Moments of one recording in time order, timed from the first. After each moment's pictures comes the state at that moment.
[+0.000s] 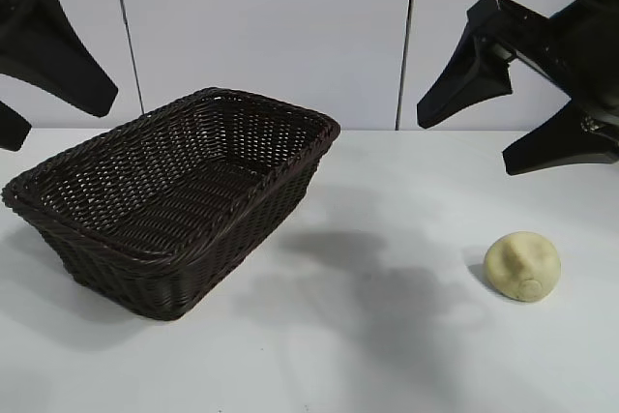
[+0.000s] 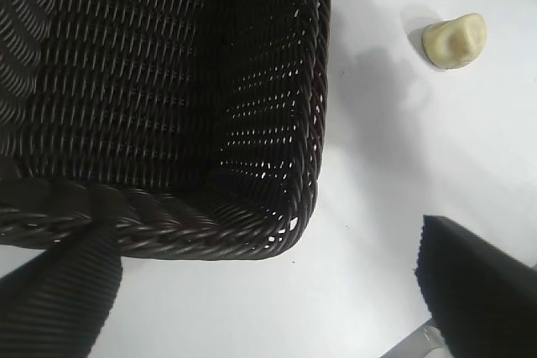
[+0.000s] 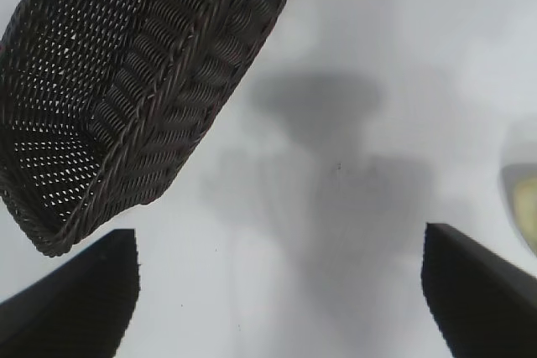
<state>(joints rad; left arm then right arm) -0.17 1.35 -0.86 -0.76 0.78 0.64 0.15 1.44 -0.83 0.86 0.59 -0.55</state>
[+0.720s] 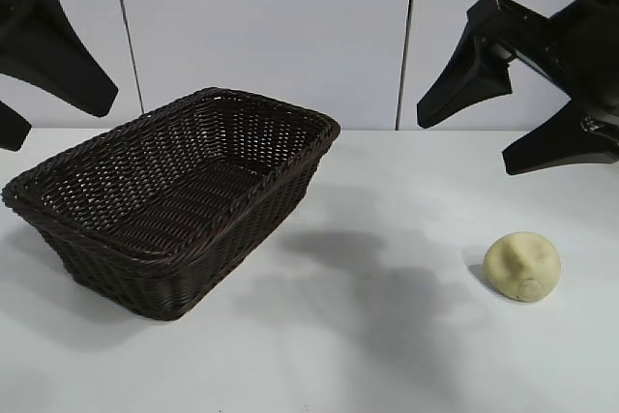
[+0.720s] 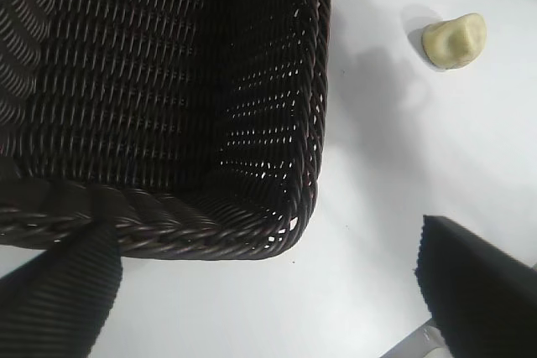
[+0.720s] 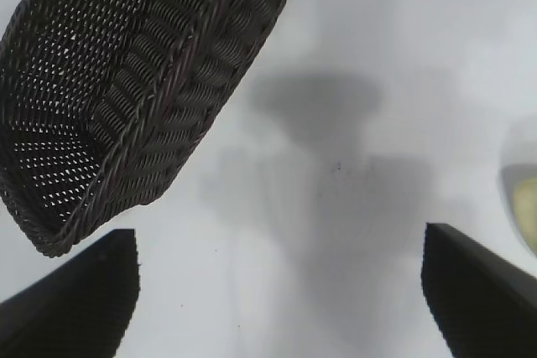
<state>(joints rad) -0.17 1.35 -0.86 -0.76 0.78 0.64 0.15 1.44 -0.83 0.86 0.59 -0.55</state>
